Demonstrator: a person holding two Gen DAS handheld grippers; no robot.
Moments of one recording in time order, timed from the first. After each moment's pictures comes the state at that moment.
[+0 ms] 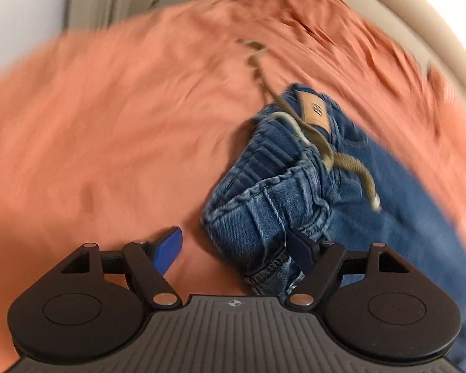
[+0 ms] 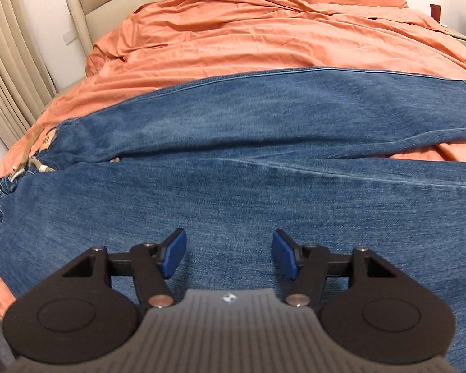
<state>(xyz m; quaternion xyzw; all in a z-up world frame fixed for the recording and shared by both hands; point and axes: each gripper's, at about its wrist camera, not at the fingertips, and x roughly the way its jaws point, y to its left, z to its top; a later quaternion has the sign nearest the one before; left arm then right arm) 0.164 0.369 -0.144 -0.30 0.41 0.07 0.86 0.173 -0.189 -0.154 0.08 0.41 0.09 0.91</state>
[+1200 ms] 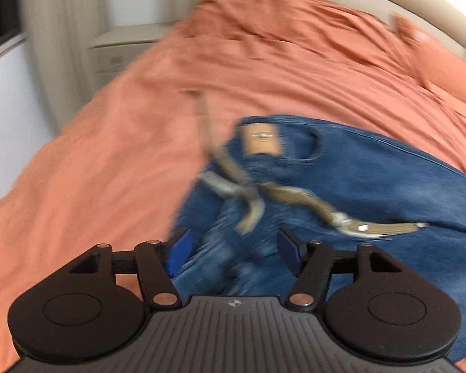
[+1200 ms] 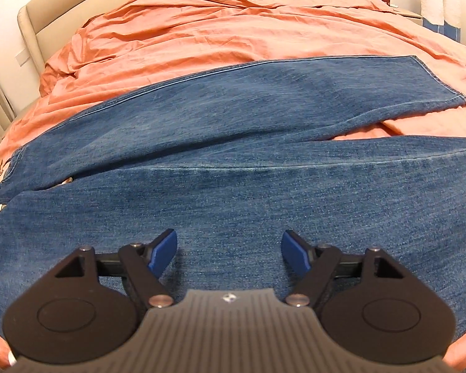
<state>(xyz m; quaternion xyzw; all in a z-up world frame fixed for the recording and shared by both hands) 0.192 0.295 -0.052 -0.07 0.43 0.06 0.90 0.169 -0.216 -0.153 0.12 0.42 -0.01 0.90</state>
